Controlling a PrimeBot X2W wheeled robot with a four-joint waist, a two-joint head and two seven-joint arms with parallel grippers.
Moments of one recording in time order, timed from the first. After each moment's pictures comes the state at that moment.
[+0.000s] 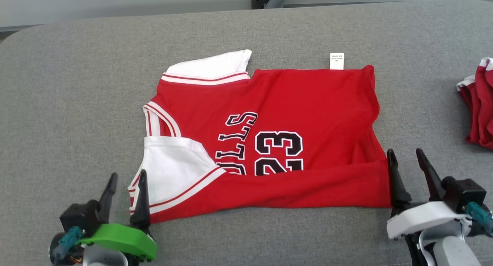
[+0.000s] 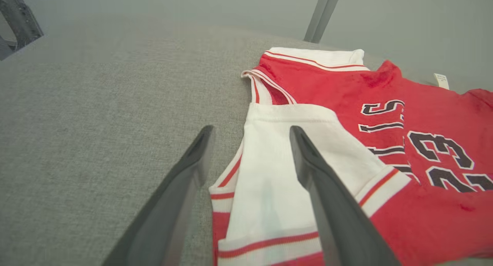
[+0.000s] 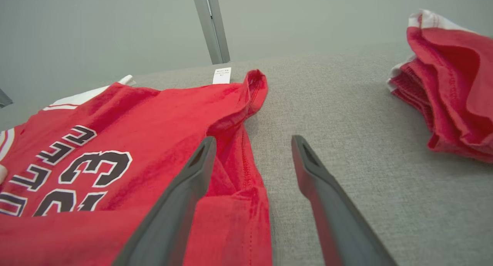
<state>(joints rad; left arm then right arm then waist) -0.08 0.22 -0.20 0.21 -0.46 0.00 -0.20 -0.09 -0.12 -0.02 0.22 0.25 0.13 -0.26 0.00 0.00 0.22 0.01</state>
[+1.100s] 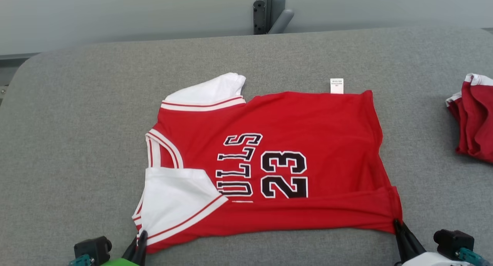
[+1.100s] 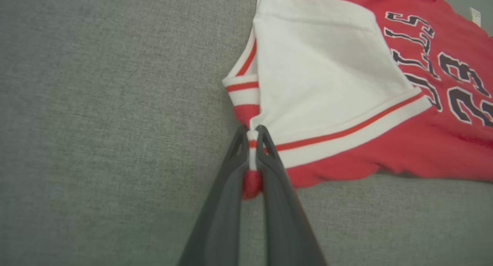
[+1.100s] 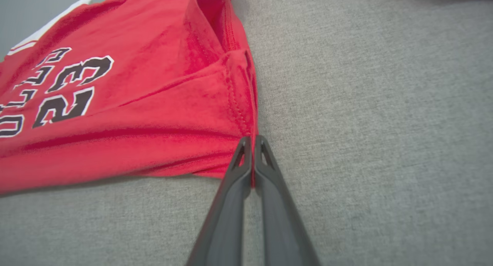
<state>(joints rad) 0.04 0.22 -0.23 0.32 -0.60 -0.02 0.01 0.08 -0.14 0.04 0.36 0.39 0.13 -0.18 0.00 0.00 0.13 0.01</state>
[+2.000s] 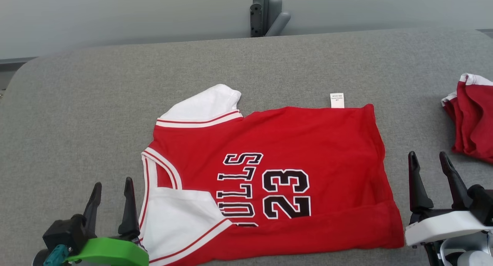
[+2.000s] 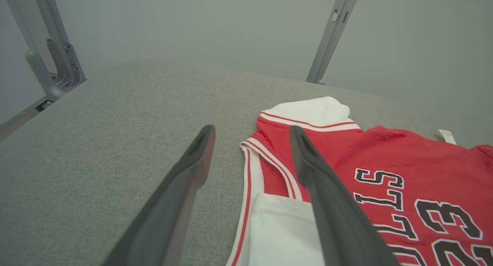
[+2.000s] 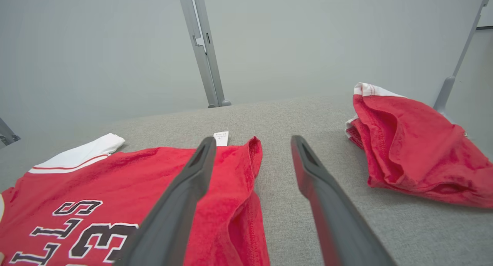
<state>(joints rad) 0.07 0.23 -0.19 0.02 -0.49 0.12 -0.16 0.07 -0.08 -0.11 -0.03 0.22 0.13 -0.15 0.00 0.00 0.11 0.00</state>
